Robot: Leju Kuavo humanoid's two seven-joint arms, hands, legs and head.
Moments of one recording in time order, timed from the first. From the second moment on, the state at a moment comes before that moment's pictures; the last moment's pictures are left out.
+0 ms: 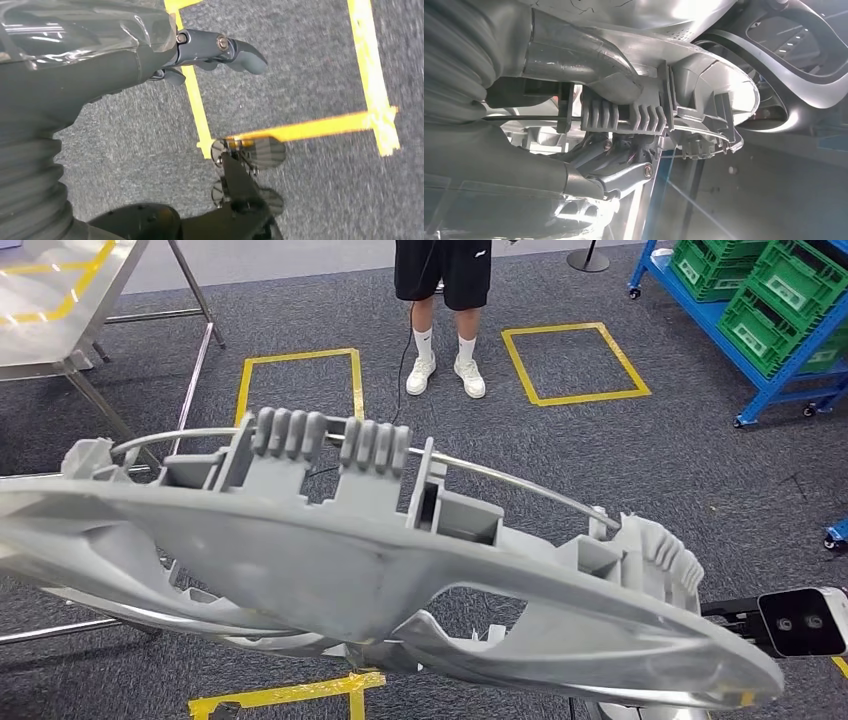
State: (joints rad) left arm -0.04 0.11 -0.75 -0.29 0.76 0.17 -0.17; right arm -0.07 -0.04 0.31 -1.93 -0.78 0.94 -0.21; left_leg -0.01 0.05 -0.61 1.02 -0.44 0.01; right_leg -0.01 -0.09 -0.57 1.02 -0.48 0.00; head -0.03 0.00
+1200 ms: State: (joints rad) left arm -0.03 0.11 -0.74 -0.28 0.75 0.17 -0.18; right arm -0.08 -0.04 0.31 -1.92 -0.79 0.94 -0.22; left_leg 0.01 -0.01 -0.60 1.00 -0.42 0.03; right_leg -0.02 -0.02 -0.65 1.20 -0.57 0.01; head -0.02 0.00
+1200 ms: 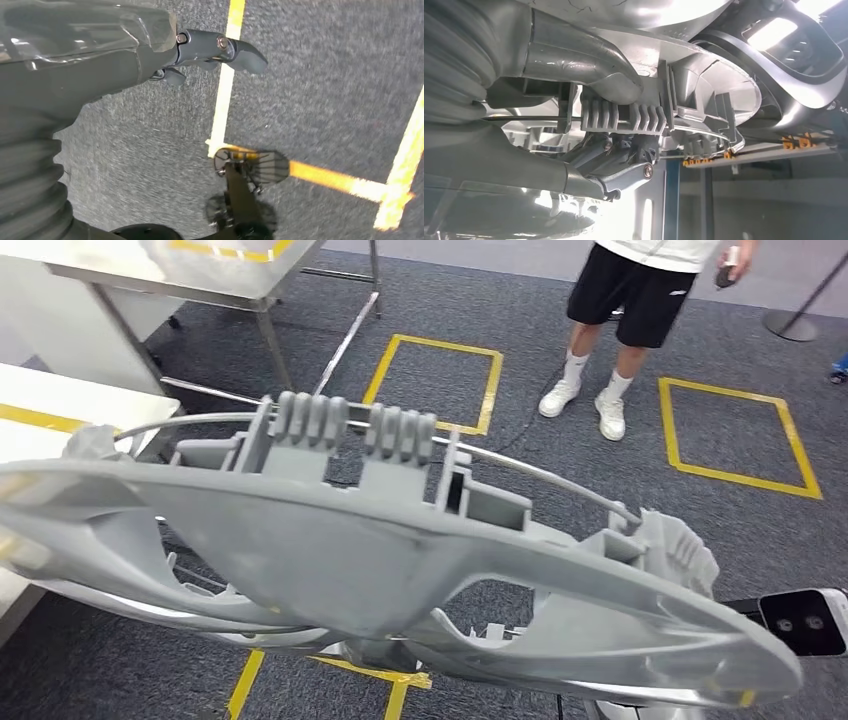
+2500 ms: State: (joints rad) left arm -0.03 0.11 -0.71 -0.28 0.72 0.17 -0.19; right arm -0.08 -0.05 0.32 -1.92 -0.78 0.94 -0.22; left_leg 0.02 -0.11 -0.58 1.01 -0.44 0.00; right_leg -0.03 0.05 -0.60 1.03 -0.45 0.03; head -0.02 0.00
